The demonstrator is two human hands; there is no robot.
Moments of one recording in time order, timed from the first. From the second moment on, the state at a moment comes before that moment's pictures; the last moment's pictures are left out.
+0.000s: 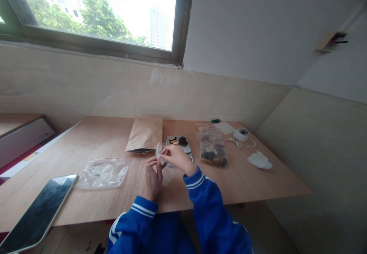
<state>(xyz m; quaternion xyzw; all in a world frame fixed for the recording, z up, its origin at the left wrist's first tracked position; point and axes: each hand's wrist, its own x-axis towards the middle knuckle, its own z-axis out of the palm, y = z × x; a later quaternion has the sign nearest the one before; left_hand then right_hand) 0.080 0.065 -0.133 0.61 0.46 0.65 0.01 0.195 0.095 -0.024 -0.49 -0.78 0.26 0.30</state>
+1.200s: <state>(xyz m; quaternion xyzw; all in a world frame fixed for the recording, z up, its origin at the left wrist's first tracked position) 0.080 0.073 -0.141 0.53 0.48 0.70 -0.01 0.190 0.083 -0.040 -0.38 -0.72 0.43 0.40</state>
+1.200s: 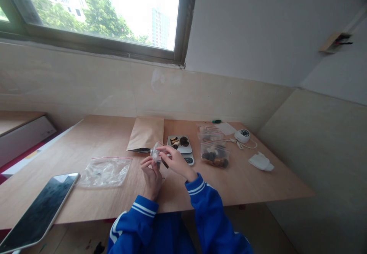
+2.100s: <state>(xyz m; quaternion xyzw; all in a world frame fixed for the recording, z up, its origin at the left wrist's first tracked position) 0.076 0.073 -0.140 0.52 0.46 0.72 -0.01 0.219 0.181 -0.096 -0.52 -0.83 0.05 0.21</state>
